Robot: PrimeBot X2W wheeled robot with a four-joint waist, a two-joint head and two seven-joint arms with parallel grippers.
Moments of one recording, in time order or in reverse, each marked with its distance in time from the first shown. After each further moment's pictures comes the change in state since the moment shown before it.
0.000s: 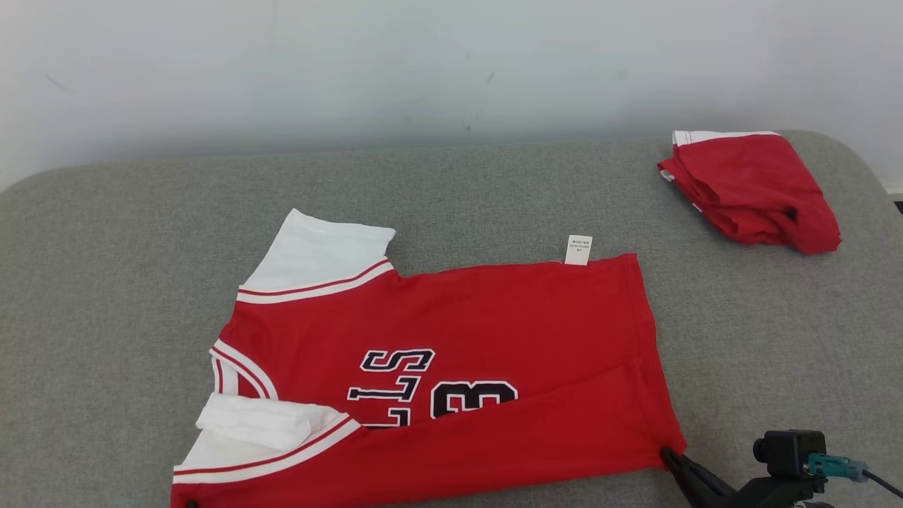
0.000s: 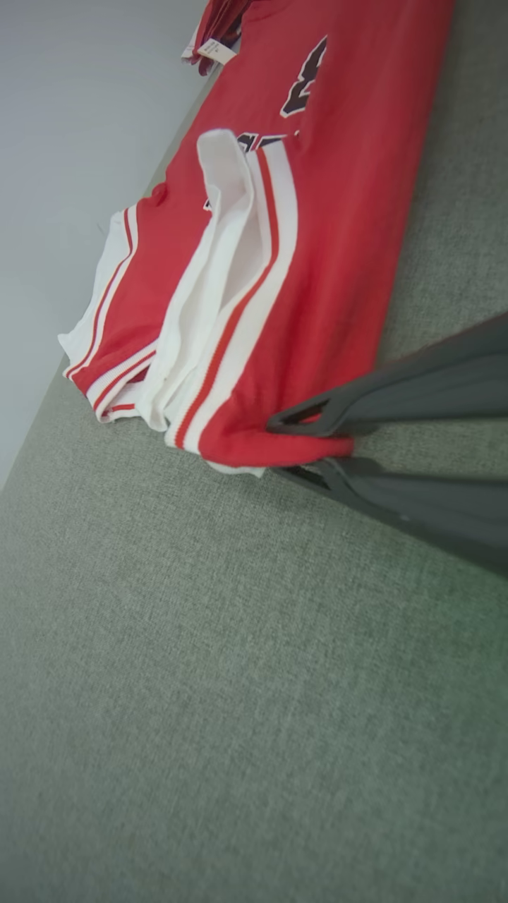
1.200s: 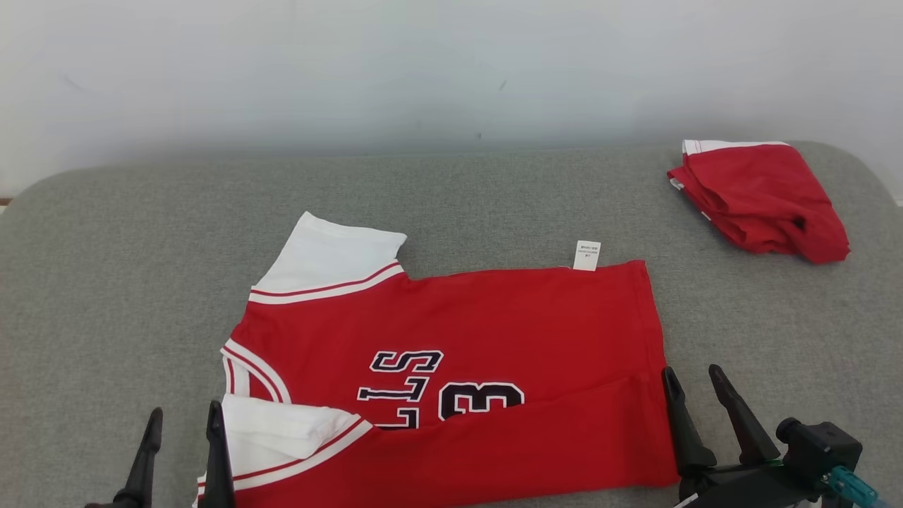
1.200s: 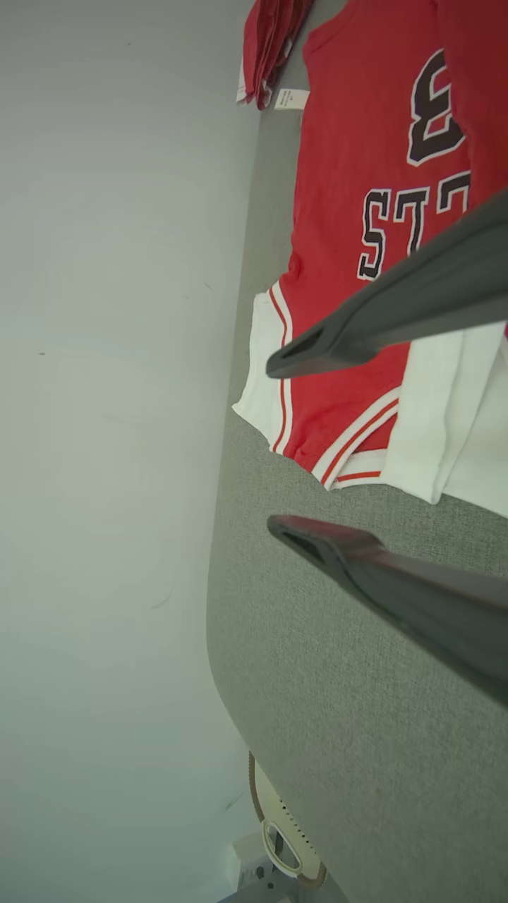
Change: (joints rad) left arm -0.024 -0.013 -0.046 -0.358 0.216 0.138 -0.001; right arm -0.001 0.202 -0.186 -0.054 -0.315 0.000 -0.365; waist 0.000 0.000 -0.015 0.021
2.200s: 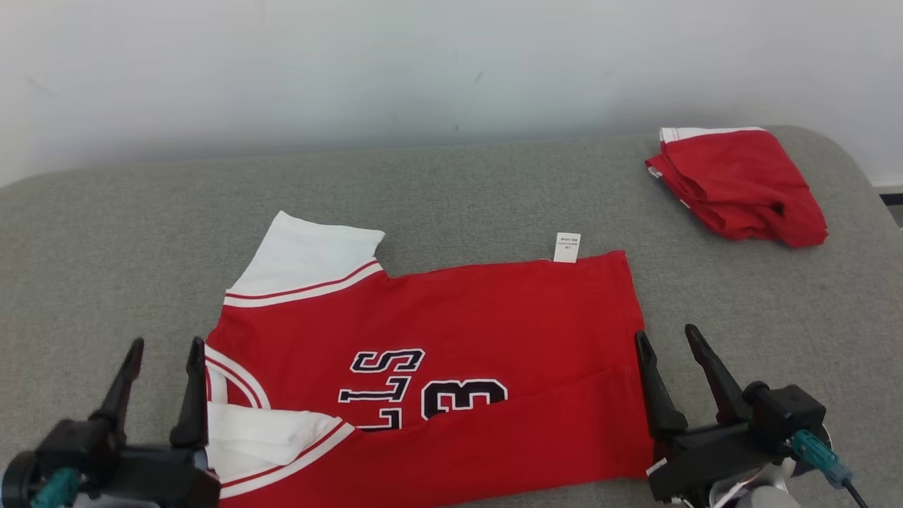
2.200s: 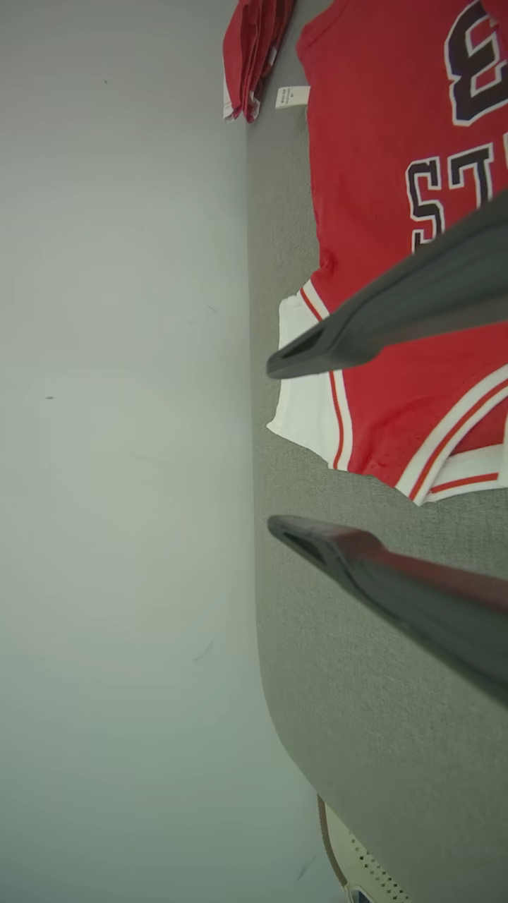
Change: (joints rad) left arm -0.175 0.084 -0.003 0.156 0.024 -0.069 0.012; right arm -0.096 0.057 -0.001 0.056 -0.145 0.000 -0.030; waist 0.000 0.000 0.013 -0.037
